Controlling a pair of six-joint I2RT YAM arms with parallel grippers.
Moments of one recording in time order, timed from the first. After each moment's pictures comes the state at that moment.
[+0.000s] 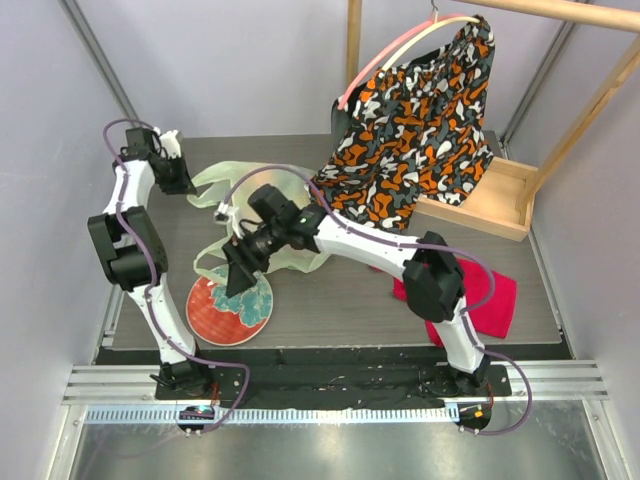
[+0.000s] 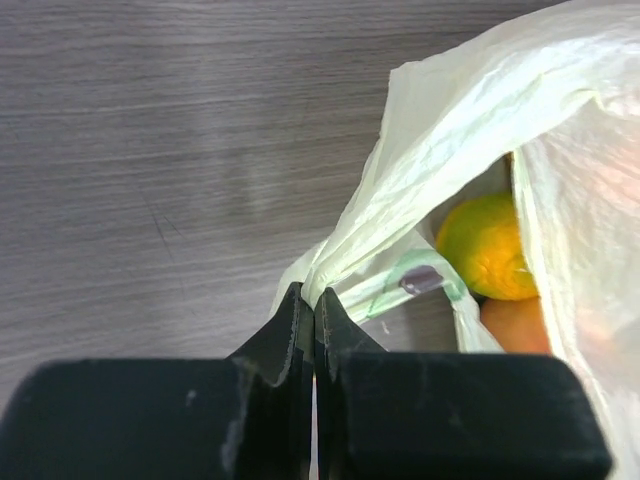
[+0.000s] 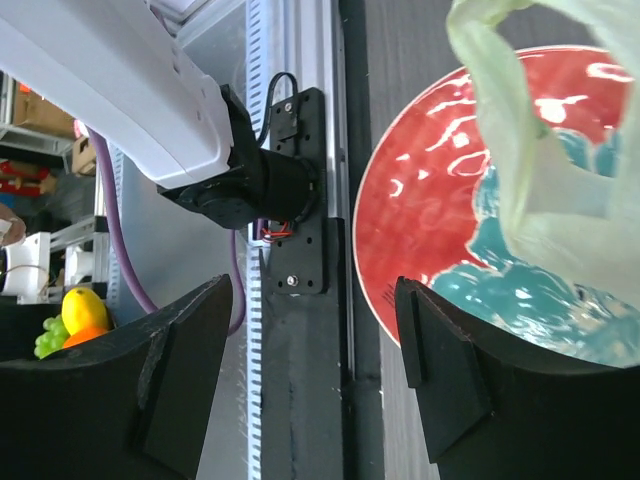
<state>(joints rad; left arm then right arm) 0.26 2.08 1.78 -0.69 0.41 0.13 0.98 2.08 1.83 -0.41 -0.81 0.21</state>
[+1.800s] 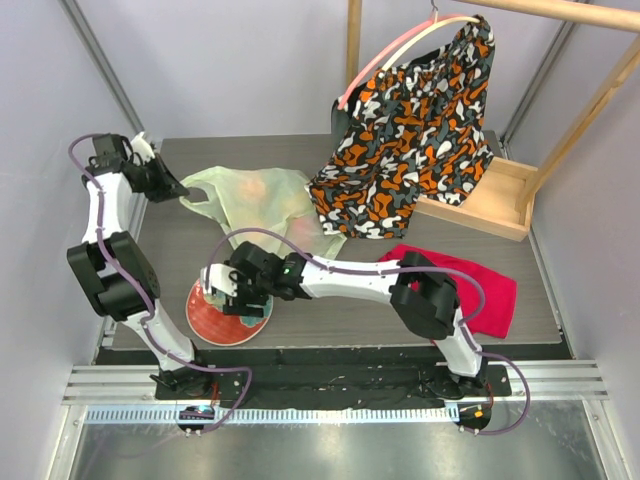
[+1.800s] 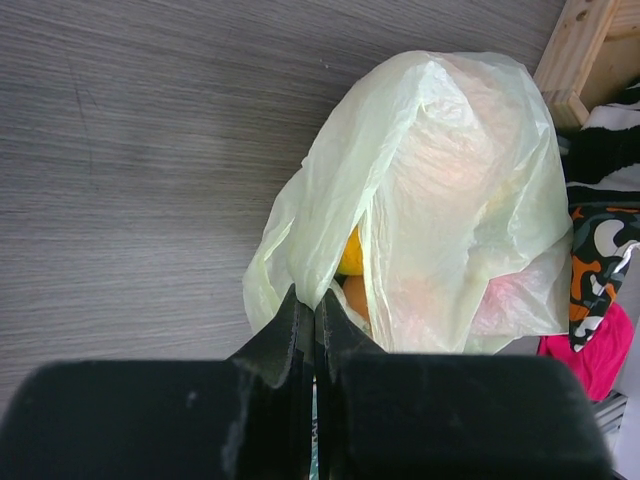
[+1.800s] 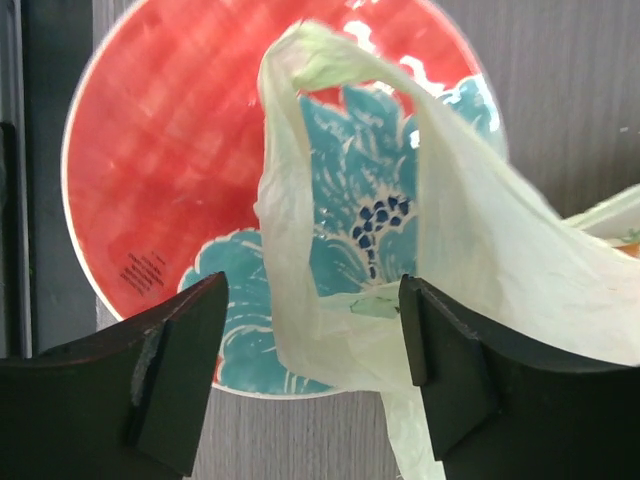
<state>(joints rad) 0.36 1.82 1.61 -0.75 0.60 -0.14 1.20 2.07 1.63 -0.29 -0.14 -0.43</state>
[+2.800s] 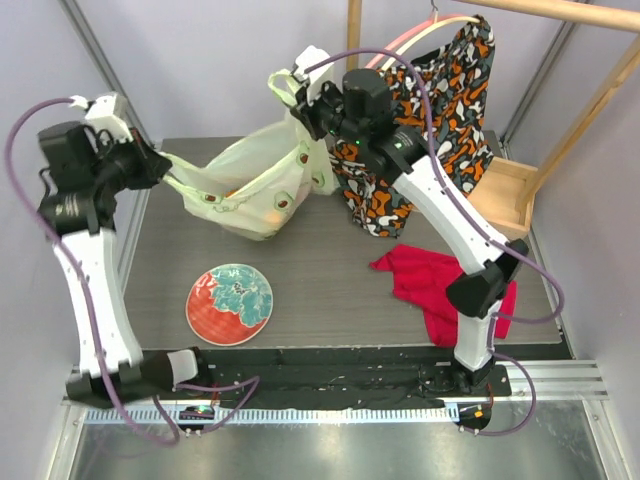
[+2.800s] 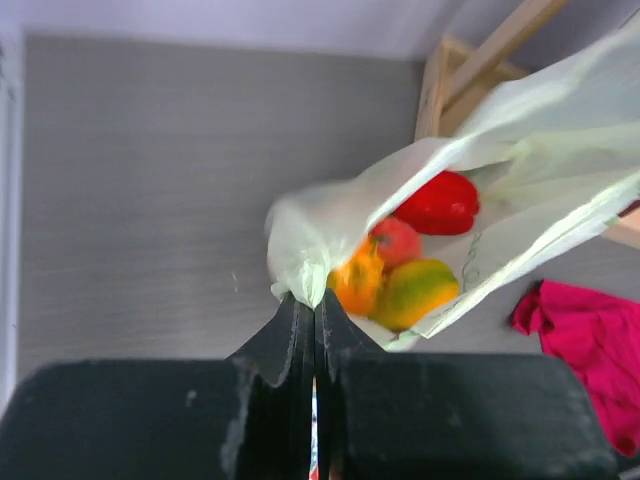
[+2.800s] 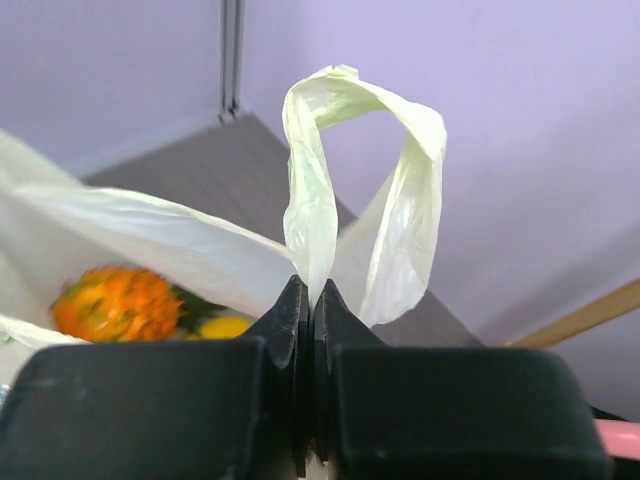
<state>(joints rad) 0.27 1.33 1.73 -0.90 0.52 -0.08 0.69 1.92 2.24 -0.45 -0.11 -0.27</state>
